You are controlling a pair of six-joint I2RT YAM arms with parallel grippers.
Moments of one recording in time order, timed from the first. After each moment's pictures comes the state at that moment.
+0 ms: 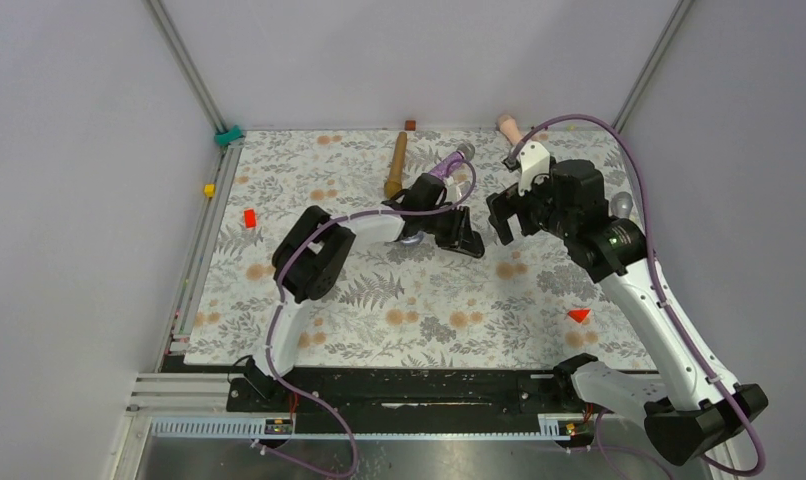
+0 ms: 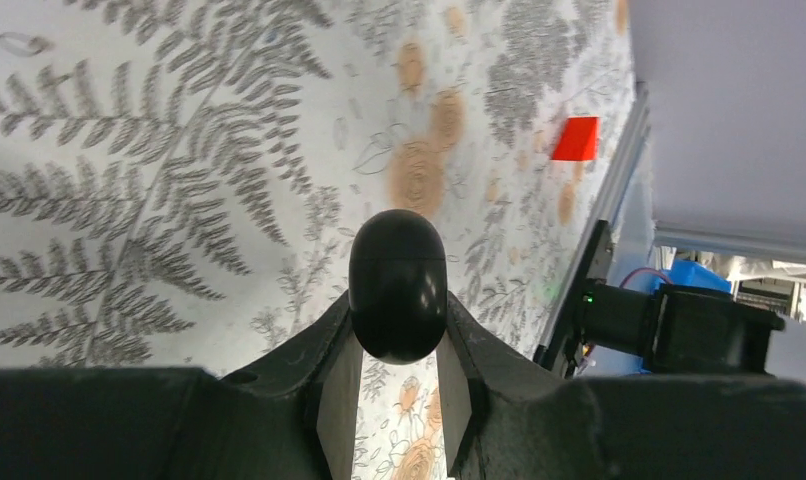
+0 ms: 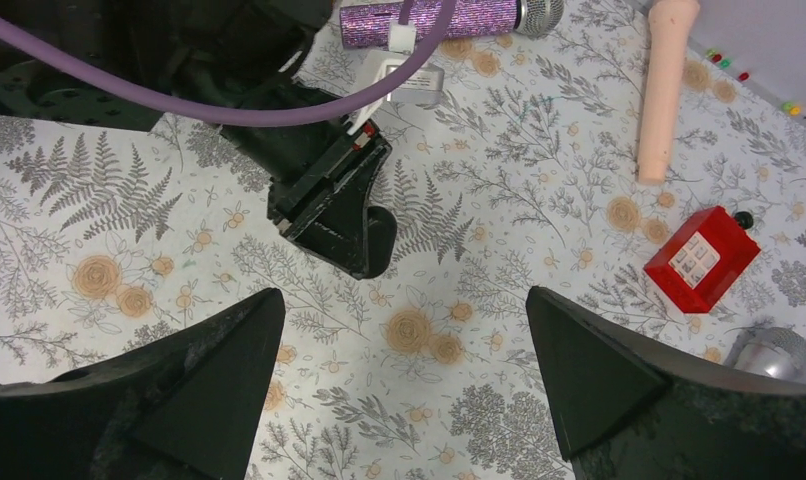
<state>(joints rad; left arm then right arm) -0.69 2.19 1.49 0.05 0.73 -0.61 0.42 1.07 1.22 -0.68 -0.08 -0.21</state>
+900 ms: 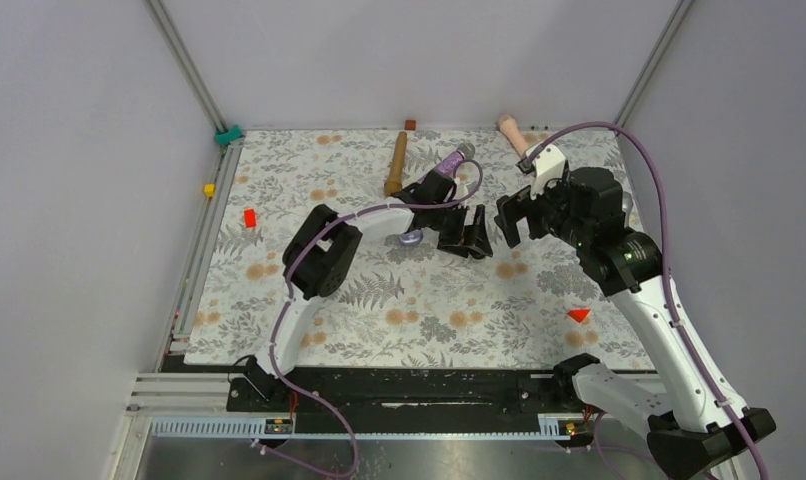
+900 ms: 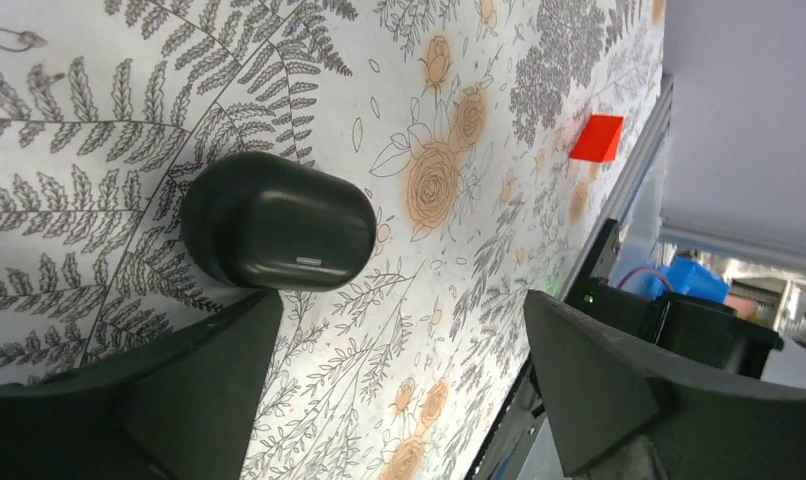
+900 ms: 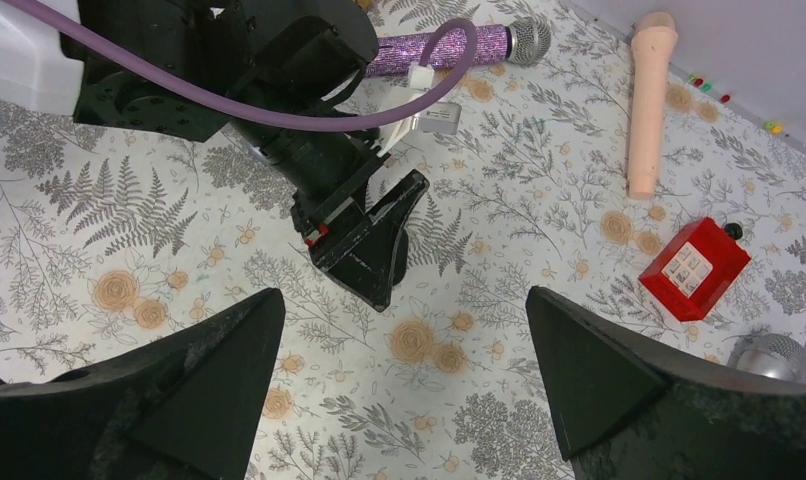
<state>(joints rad) -0.70 2.31 1.69 -0.22 0.71 -0.59 0.38 0.98 1.18 -0.66 -0.12 -0.19</state>
